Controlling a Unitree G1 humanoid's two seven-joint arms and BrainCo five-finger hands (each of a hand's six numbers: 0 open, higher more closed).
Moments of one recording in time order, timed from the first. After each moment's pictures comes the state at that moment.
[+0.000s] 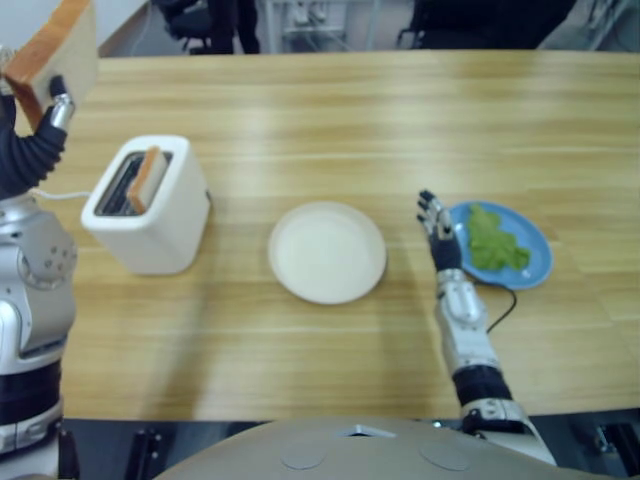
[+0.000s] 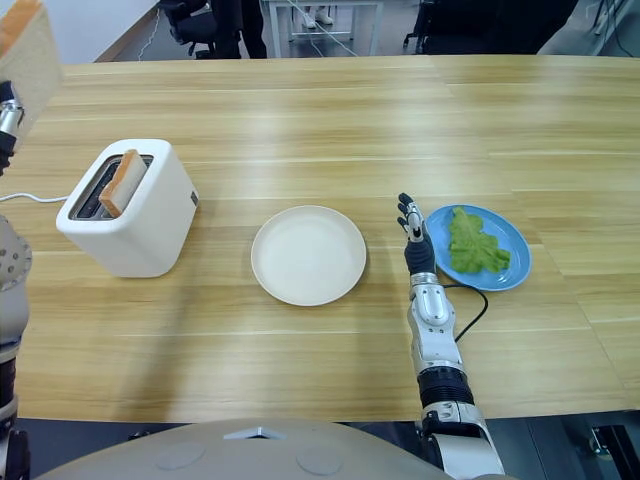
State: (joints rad) left arm -0.08 0.68 0.34 -0.50 0.73 -0.09 0.54; right arm -0.13 -0.13 -0.12 0.46 0.03 -0.47 0.04
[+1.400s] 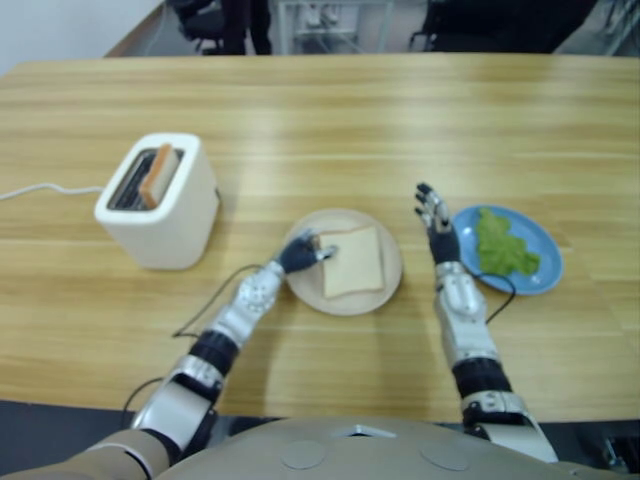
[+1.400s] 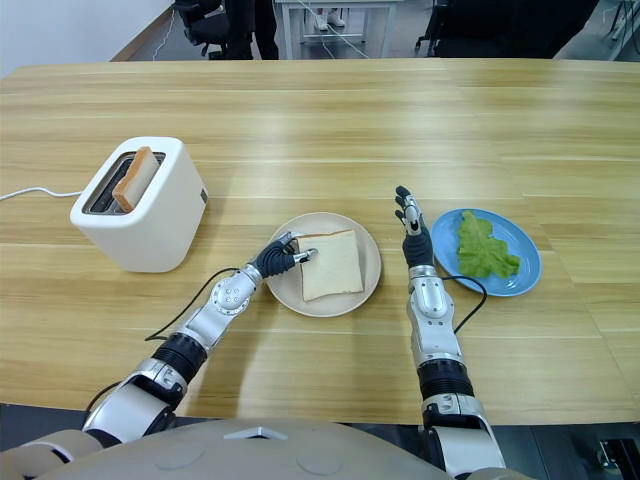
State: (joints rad) left arm -0.33 0.18 -0.37 0.61 0.47 -0.37 0.04; right arm -0.16 -0.14 -0.11 0.46 0.03 -0.46 0.04
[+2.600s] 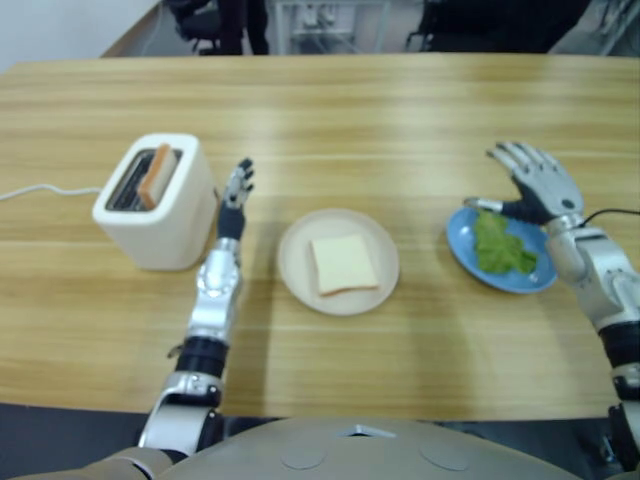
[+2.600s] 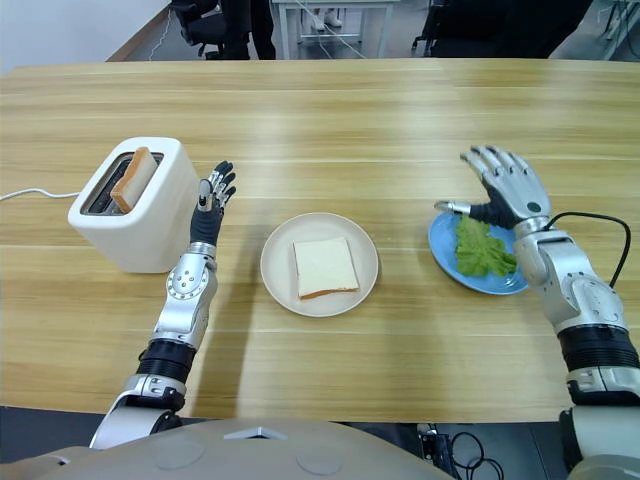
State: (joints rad) left arm -0.25 0.05 0.03 0.36 -0.04 -0.36 -0.01; right arm -0.24 -0.91 0.09 0.53 -0.93 -0.26 -0.30
